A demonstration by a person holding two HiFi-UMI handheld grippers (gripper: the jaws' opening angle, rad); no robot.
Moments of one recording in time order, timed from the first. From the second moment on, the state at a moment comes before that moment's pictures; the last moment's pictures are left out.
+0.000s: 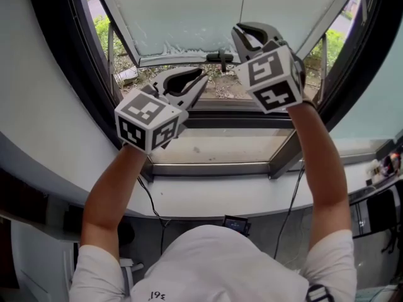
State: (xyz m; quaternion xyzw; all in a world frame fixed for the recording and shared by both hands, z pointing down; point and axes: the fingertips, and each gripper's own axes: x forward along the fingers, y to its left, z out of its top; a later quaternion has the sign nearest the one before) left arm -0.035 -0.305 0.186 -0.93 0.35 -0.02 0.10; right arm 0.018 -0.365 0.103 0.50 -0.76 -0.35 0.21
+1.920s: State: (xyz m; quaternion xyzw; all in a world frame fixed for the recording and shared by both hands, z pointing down) left arm -0.034 -0.291 0.196 -0.93 0.35 -0.04 0.13; right arm 0.031 -0.338 0.305 0.38 -0.69 -0.37 0.50
